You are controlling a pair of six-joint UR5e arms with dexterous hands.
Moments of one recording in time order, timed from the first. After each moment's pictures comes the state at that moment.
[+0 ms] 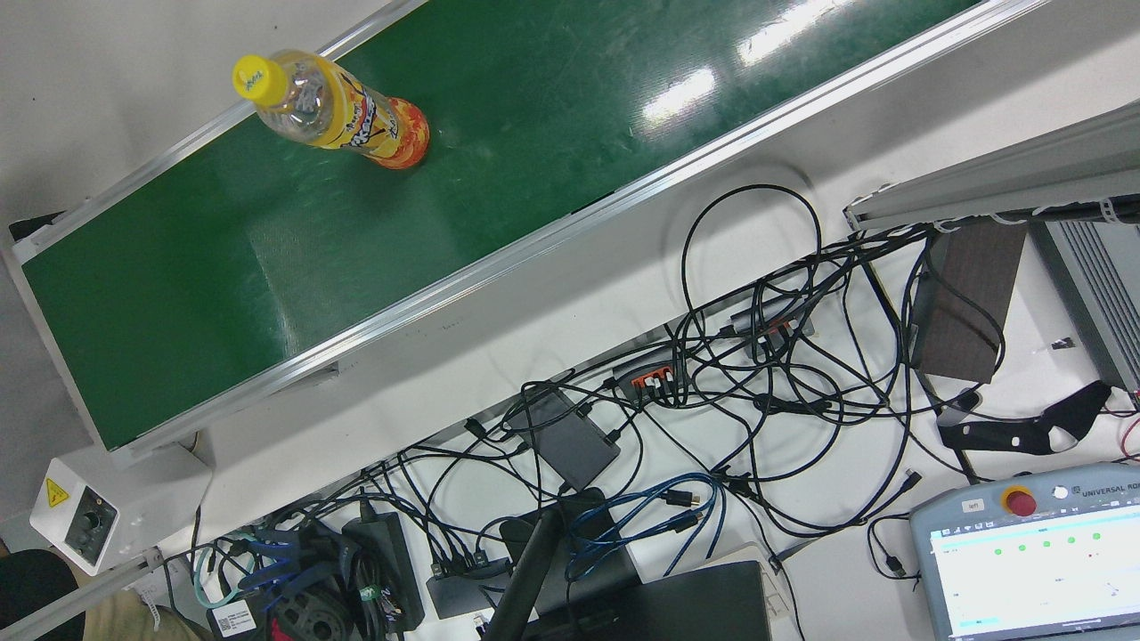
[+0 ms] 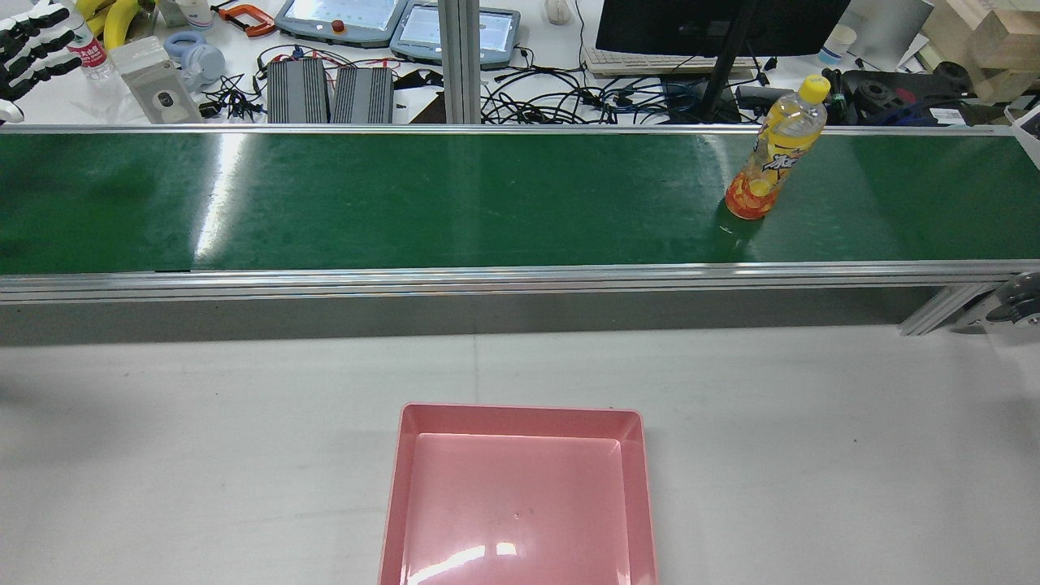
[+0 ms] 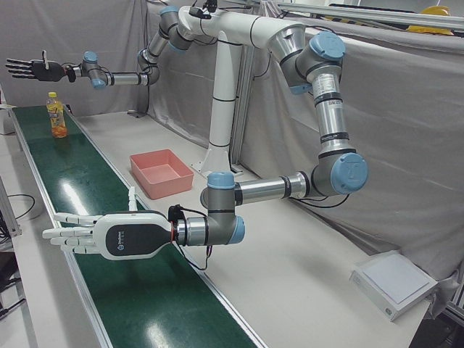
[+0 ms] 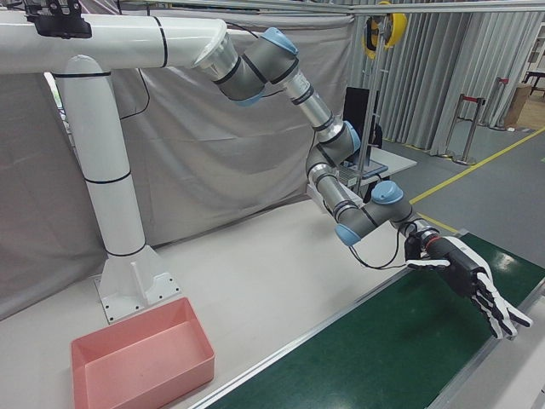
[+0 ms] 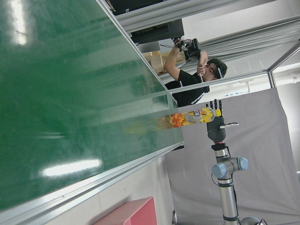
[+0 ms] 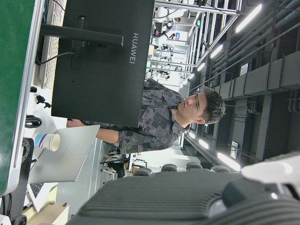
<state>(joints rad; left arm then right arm) -1.22 -1.86 -1.50 -0.14 1.49 0.33 1.57 -1.50 1.58 -3.22 -1.58 -0.10</state>
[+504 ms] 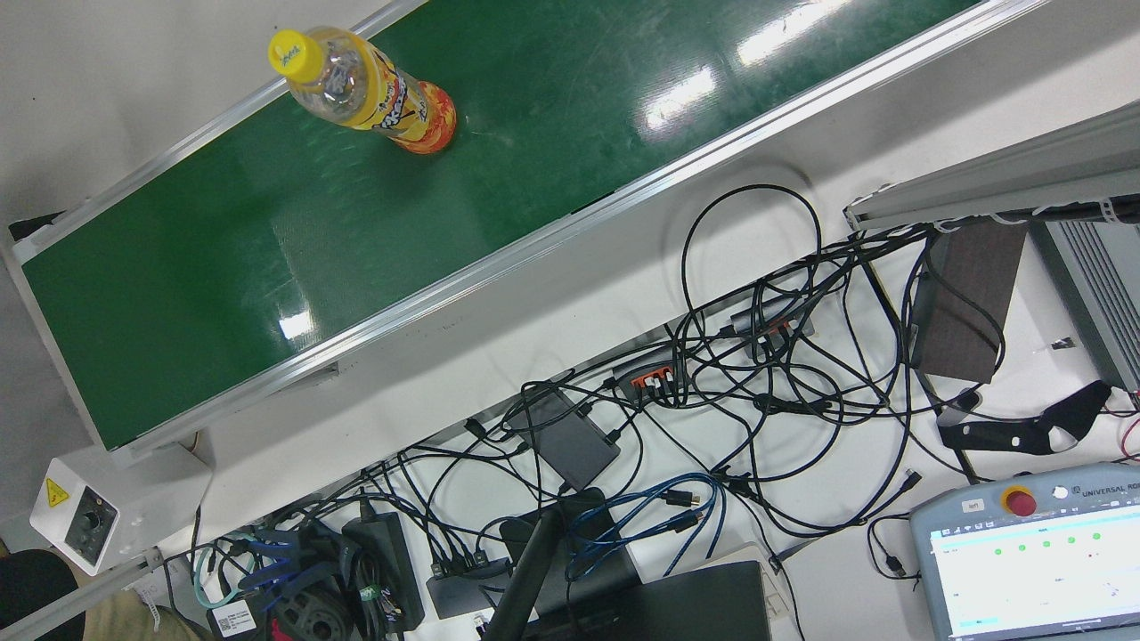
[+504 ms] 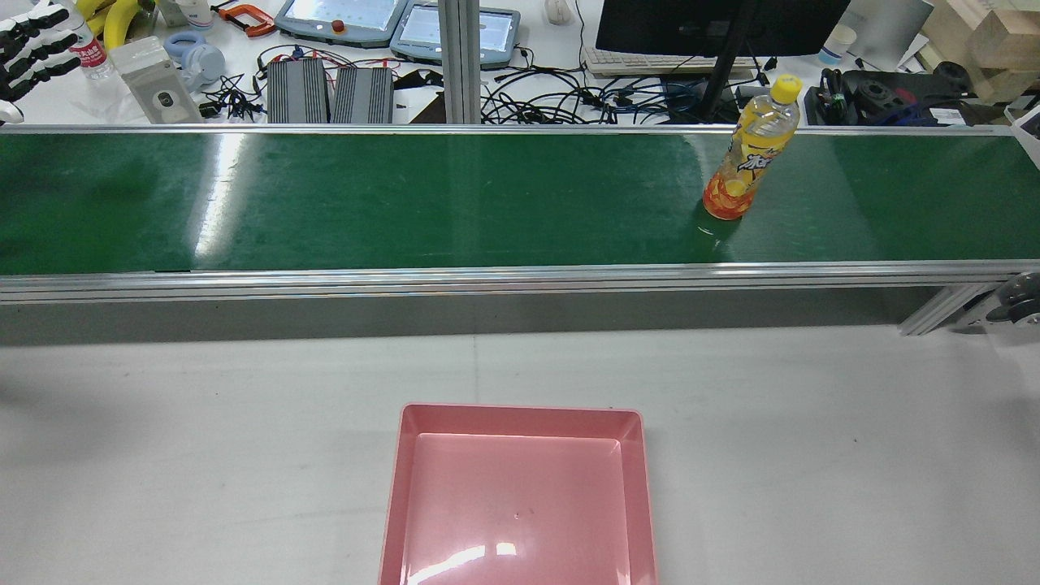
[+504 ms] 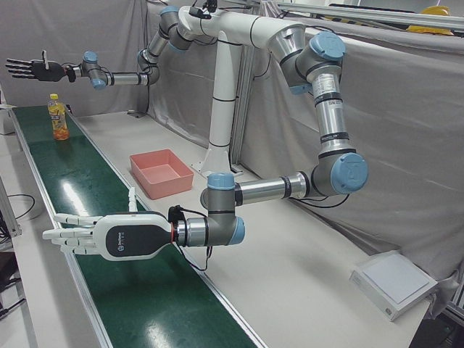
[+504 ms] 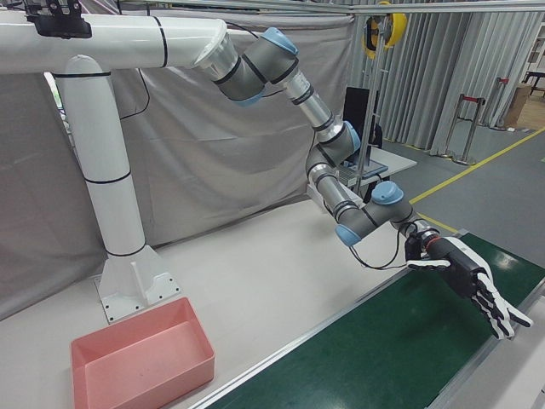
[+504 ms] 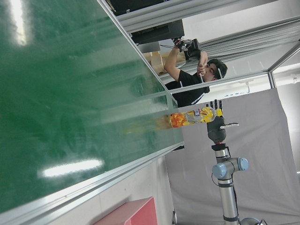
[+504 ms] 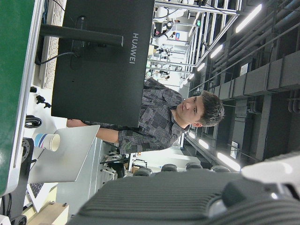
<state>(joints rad) -1.22 -1.86 -1.49 -0.15 1.49 0.33 1.57 -1.50 1.58 -3.22 -1.58 -0.10</state>
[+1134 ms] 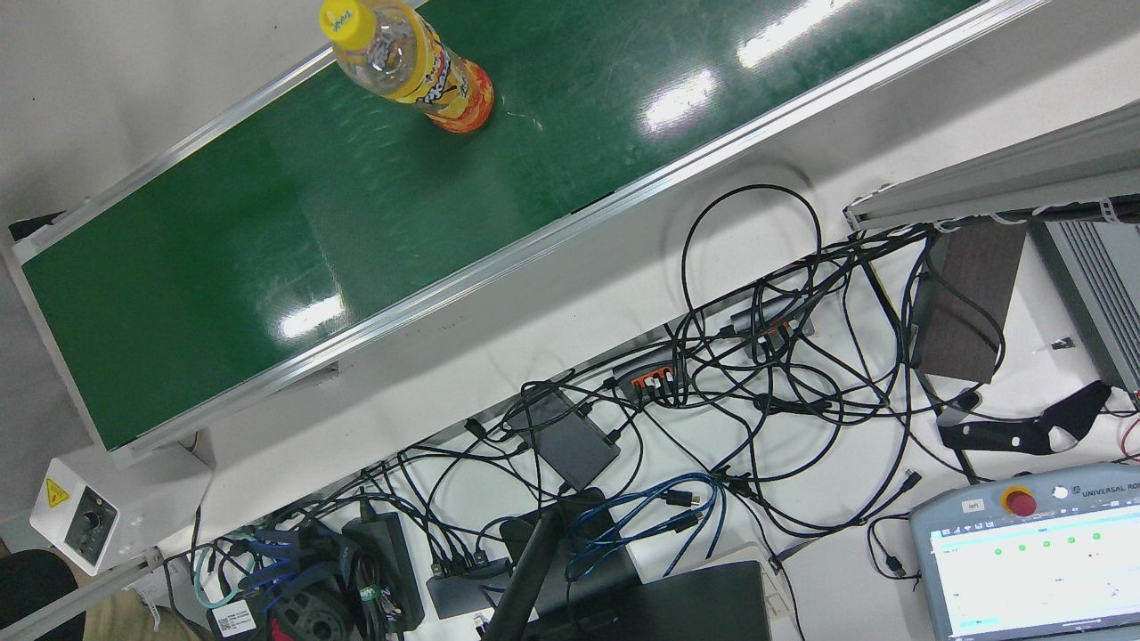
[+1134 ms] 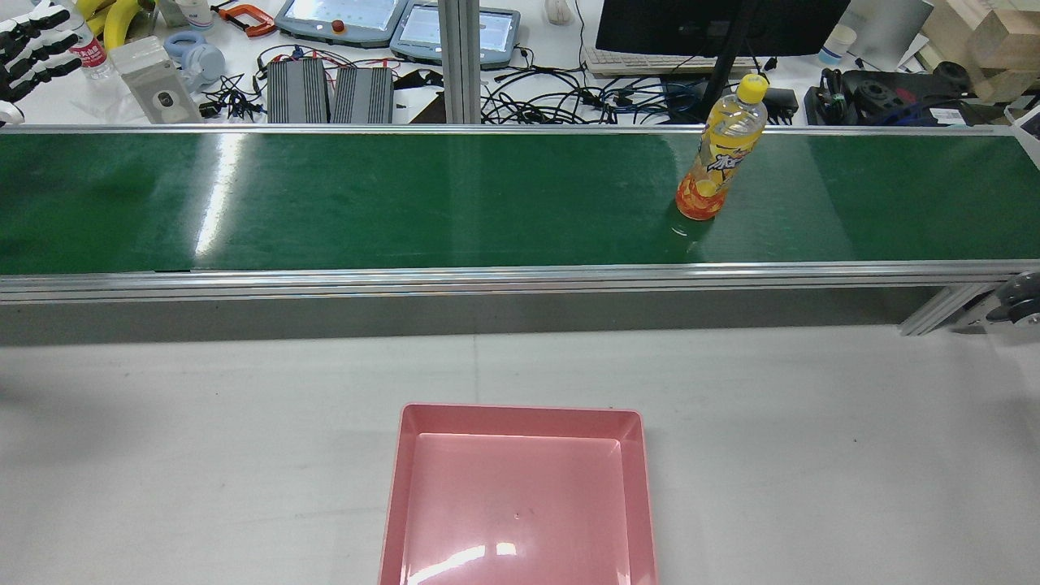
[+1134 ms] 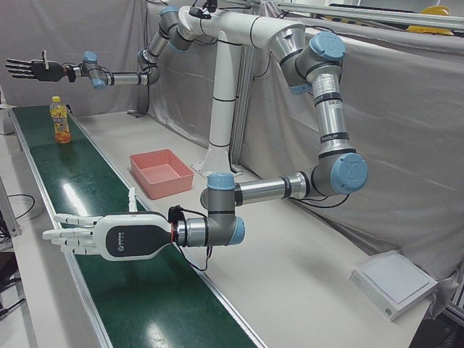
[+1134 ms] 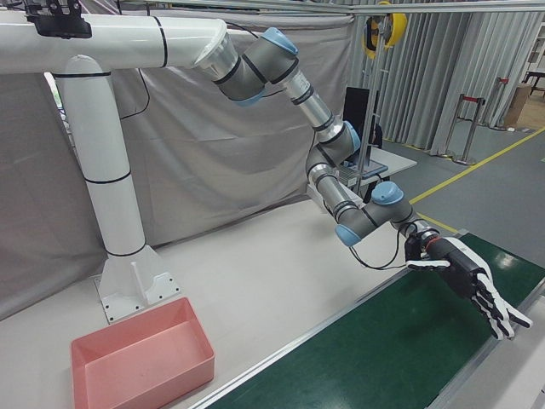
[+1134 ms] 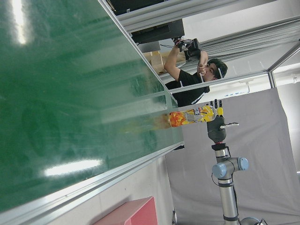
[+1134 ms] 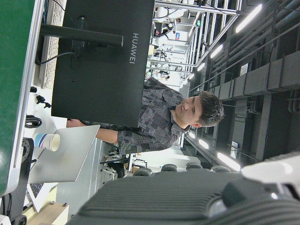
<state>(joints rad) -1.22 -1.86 -1.49 -0.15 1.49 0.33 1.57 -1.50 1.58 -3.22 -1.58 -0.10</state>
